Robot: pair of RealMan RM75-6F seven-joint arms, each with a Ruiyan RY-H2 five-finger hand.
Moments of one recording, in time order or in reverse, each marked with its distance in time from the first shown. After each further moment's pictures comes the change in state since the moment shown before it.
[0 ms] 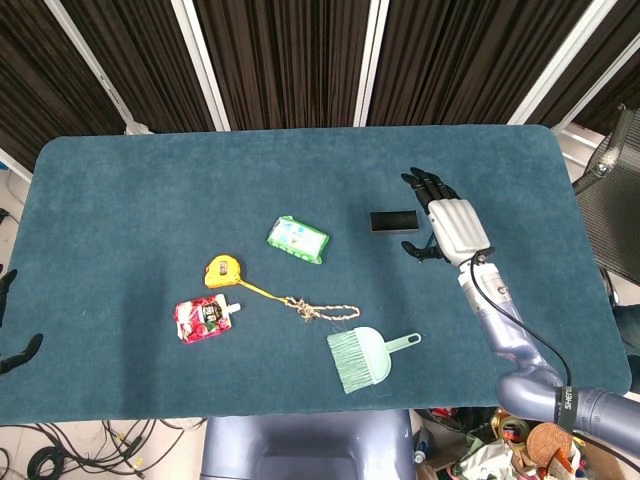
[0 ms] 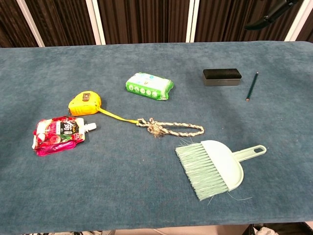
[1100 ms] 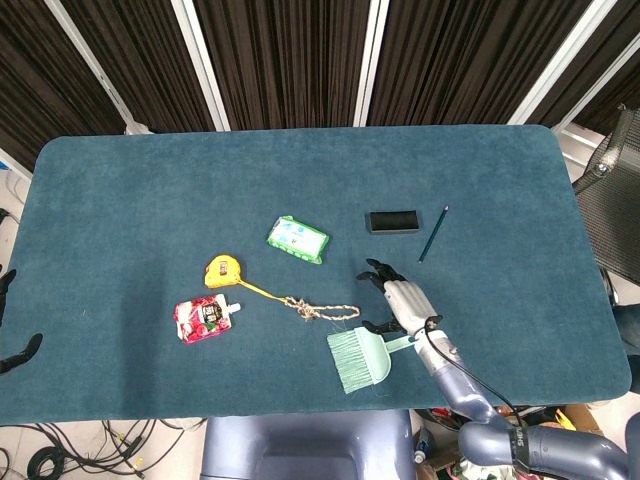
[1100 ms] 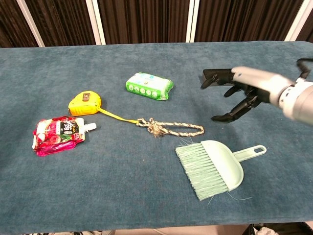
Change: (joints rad) left arm 0.000 0.000 -0.002 -0.004 -0.011 -0.007 0.006; right arm -0.069 -0.294 -0.190 0.026 0.016 -0.015 0.058
